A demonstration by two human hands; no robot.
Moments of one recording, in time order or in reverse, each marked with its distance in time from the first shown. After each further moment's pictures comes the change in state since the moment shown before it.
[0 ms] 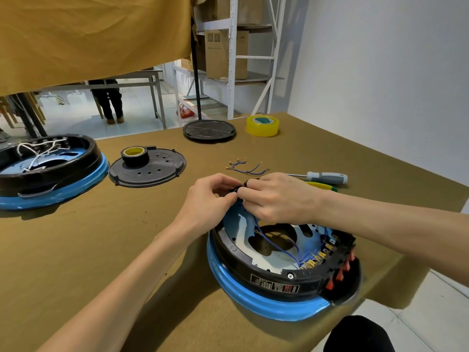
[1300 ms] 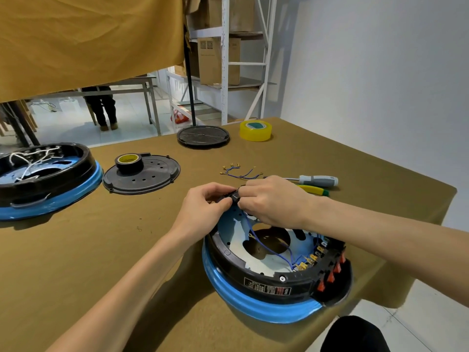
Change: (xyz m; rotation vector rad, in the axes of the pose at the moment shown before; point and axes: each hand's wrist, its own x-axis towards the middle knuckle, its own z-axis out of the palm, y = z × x) left_hand -0.003 -0.002 0.005 -0.118 0.022 -0.032; right_hand -0.001 -0.005 -0.002 0.280 -0.082 0.267
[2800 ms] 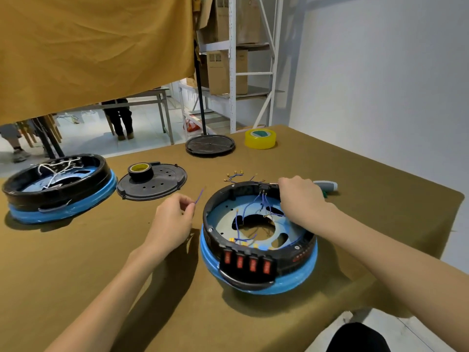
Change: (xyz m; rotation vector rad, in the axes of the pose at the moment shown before) left_hand -0.008 -0.020 -0.036 0.473 0.235 -0.064; right_hand -0.016 0.013 -0.014 0.027 -0.424 1.057
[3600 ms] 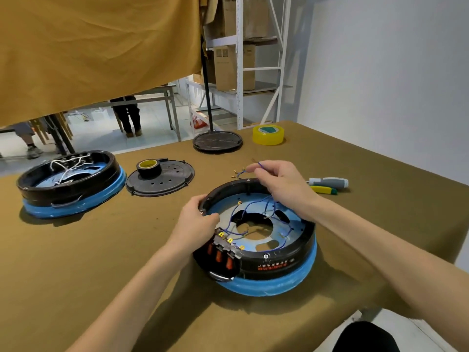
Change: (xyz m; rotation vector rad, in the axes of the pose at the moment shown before) left_hand -0.027 0.030 0.004 -0.350 -0.159 -0.205; right_hand -0.001 -0.031 -0.013 1.151 0.042 -0.189
